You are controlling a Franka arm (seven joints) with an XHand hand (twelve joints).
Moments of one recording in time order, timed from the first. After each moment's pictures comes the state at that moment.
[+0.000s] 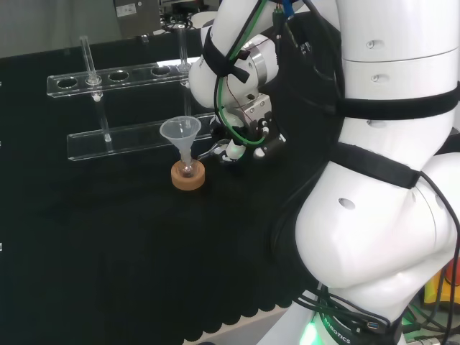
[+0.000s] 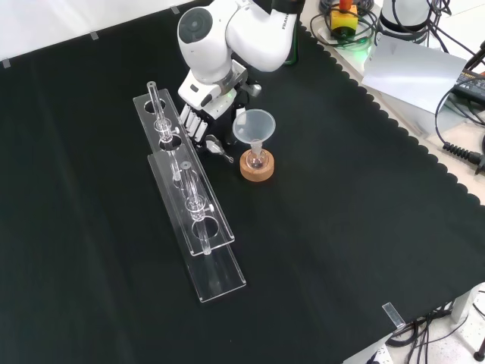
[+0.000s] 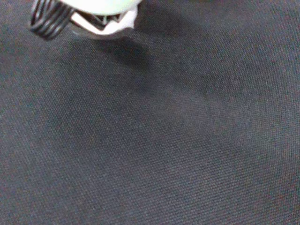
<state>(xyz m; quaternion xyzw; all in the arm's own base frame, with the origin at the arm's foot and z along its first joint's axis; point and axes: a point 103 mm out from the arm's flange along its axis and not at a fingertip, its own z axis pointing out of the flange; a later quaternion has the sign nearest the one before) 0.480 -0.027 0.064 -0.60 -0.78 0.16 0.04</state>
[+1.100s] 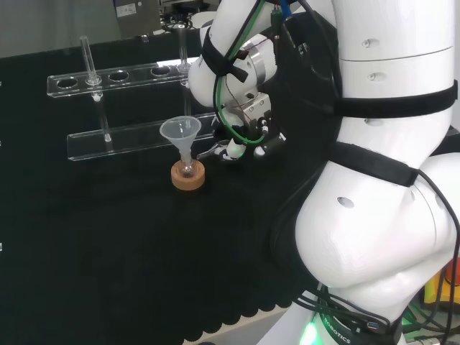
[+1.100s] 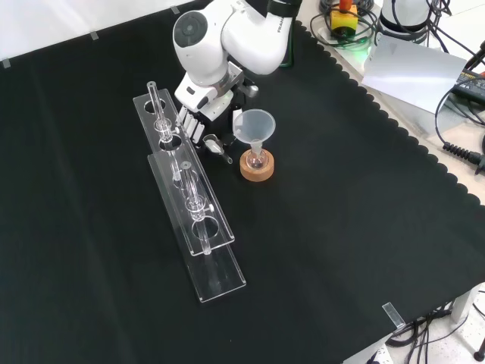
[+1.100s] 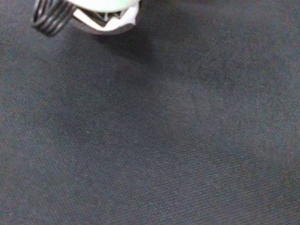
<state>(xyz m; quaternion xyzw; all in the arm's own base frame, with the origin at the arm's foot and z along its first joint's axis) 0.486 -0.032 0.061 -0.60 -0.78 0.17 0.04</state>
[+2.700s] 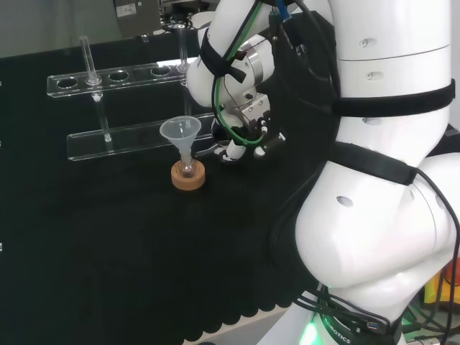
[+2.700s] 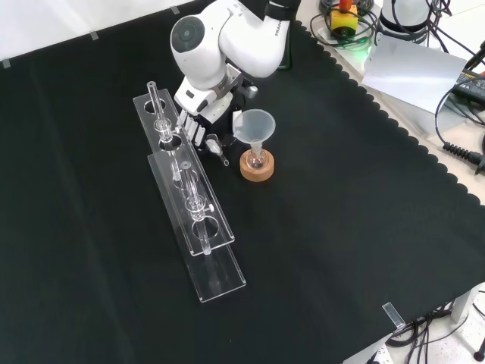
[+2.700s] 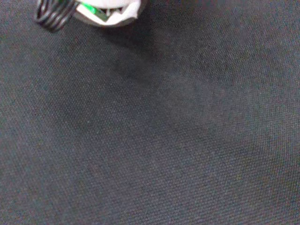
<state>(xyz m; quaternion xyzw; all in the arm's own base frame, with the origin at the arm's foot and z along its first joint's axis) 0.487 -0.030 0.056 -0.59 -0.78 0.18 0.05</state>
